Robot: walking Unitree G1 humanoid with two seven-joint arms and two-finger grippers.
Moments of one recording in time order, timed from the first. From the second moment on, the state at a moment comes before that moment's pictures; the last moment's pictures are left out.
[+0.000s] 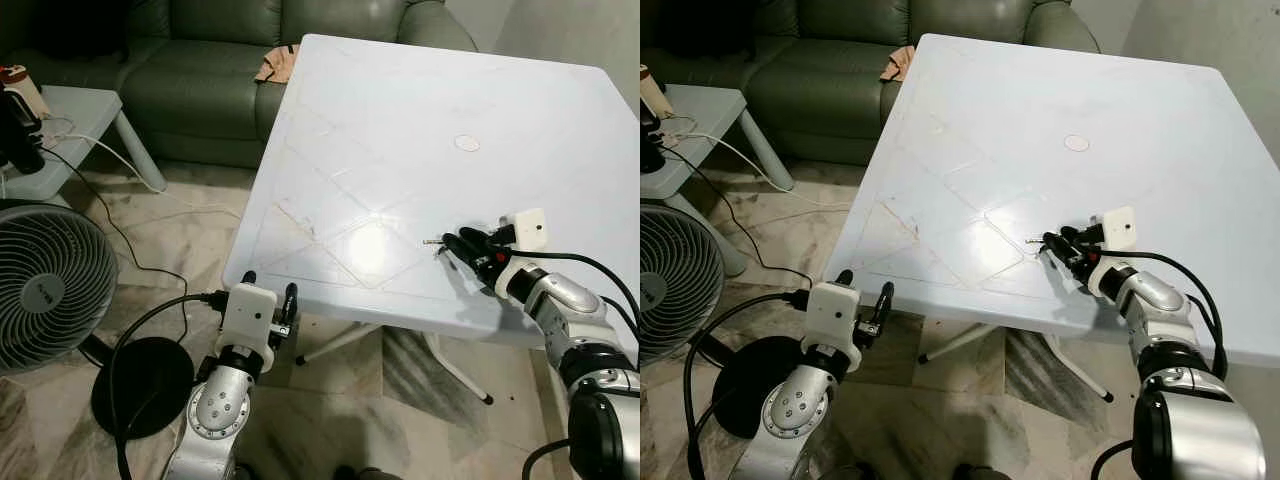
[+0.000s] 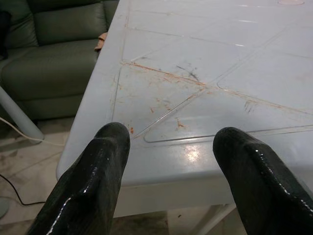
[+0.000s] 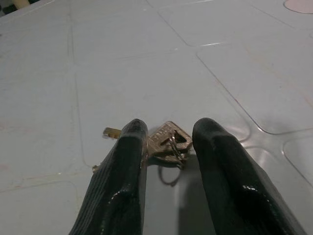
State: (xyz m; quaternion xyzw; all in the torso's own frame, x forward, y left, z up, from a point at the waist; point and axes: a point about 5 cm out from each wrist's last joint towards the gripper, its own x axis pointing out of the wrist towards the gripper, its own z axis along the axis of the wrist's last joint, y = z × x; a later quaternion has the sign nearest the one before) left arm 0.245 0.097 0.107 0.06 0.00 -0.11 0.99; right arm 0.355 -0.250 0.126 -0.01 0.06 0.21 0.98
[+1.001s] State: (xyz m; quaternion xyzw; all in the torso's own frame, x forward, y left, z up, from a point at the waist) left arm 0.246 0.096 0.109 0.06 -0.01 -0.11 0.99; right arm 0.349 -0.256 0.119 -0.04 0.07 0.21 0.98
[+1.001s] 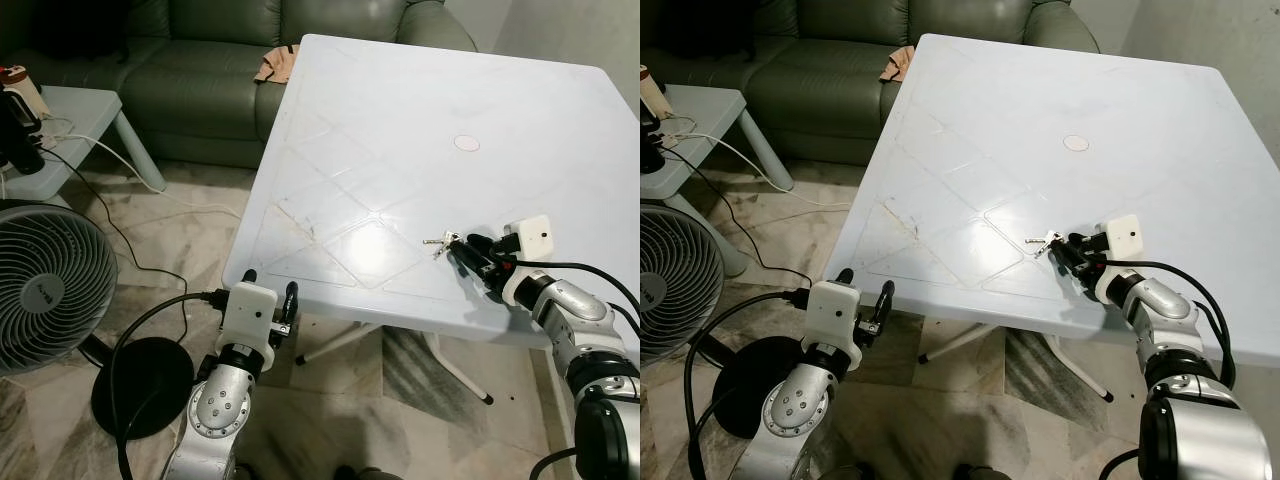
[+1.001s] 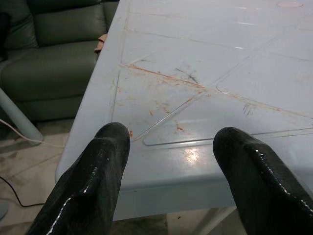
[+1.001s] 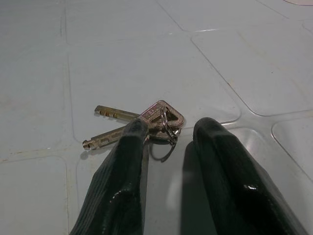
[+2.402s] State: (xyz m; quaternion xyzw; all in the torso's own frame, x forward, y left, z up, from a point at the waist) left arm 0.246 0.098 0.112 0.06 -0.01 -0.10 0.99; right arm 0.353 -0.254 0.126 0.04 0.02 0.17 0.99
